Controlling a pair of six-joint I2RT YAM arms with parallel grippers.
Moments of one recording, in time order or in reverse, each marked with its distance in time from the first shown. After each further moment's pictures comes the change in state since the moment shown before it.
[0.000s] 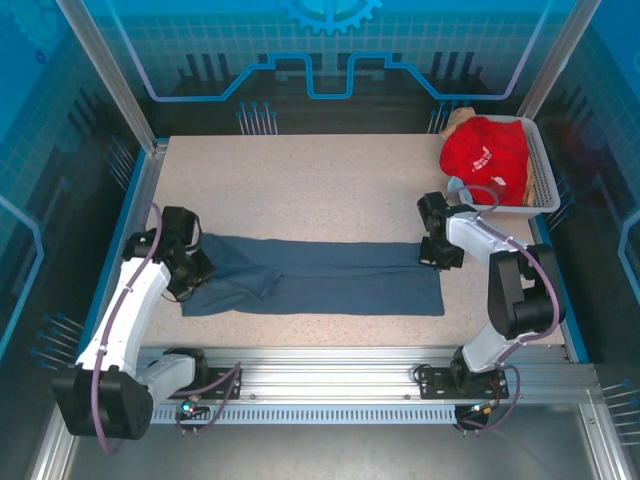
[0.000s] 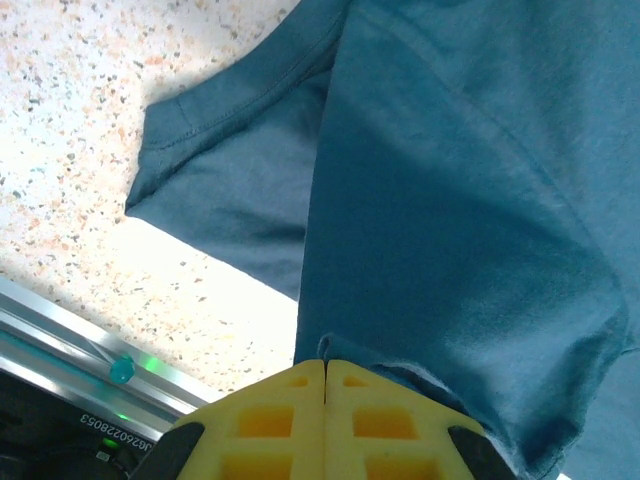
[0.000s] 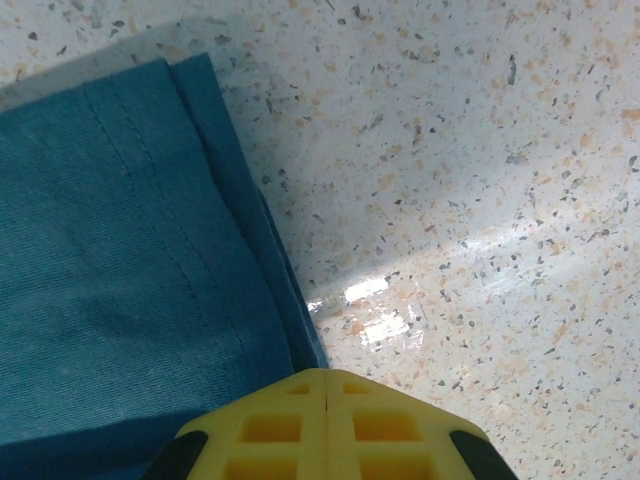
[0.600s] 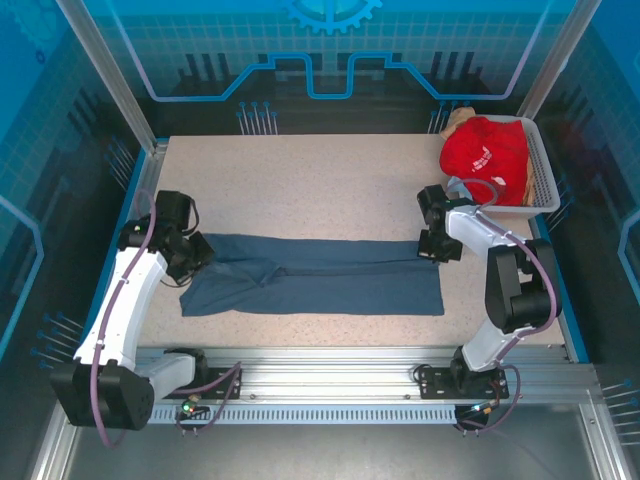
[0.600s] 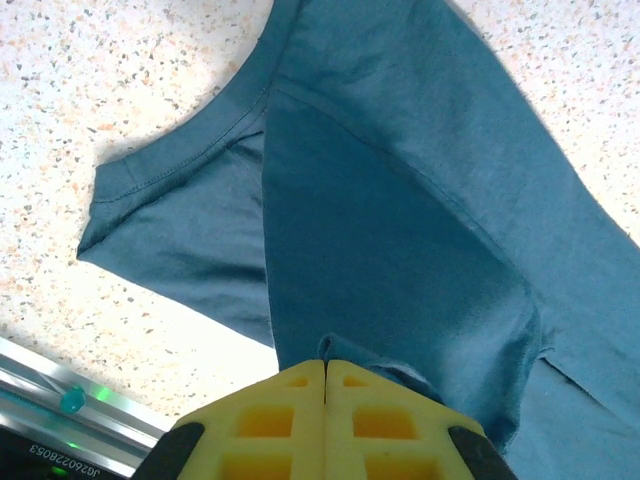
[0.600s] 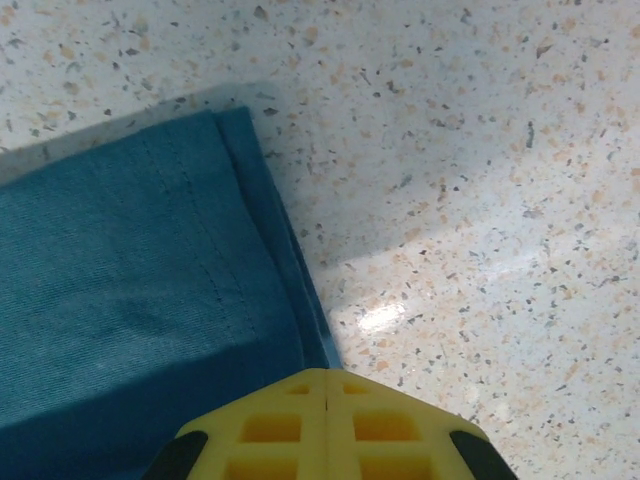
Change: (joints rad) left arm 0.014 0.051 0.132 0.023 0.026 -0.016; right arm -0.008 0.037 0.063 0.002 -0.010 -0.023
